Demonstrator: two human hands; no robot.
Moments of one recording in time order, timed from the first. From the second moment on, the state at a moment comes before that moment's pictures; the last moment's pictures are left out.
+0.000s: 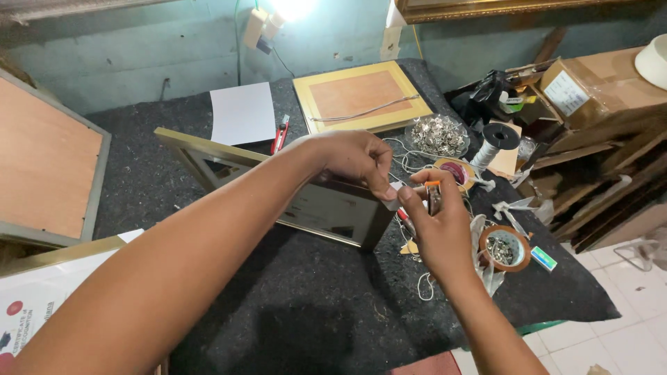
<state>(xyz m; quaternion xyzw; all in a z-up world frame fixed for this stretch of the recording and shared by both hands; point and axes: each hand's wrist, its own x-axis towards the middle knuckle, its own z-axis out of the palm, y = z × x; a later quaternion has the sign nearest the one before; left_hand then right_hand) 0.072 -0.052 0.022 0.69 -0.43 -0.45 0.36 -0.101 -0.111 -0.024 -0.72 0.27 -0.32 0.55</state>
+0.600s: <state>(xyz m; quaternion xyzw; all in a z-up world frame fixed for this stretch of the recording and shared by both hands) 0.063 -0.031 0.019 0.62 -0.55 -0.35 0.44 -0.102 -0.115 -0.033 -0.86 0.16 -0.35 0.32</state>
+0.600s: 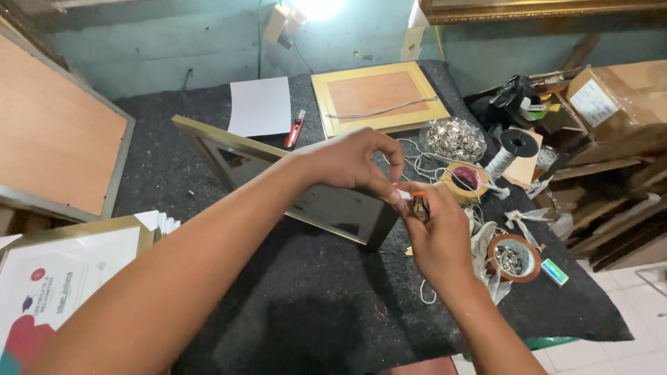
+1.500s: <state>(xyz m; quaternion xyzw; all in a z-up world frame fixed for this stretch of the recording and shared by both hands) -0.060 0.079 -0.037 0.67 -0.62 0.31 0.28 -0.142 -0.105 -0.024 -0.64 0.21 0.04 0.74</state>
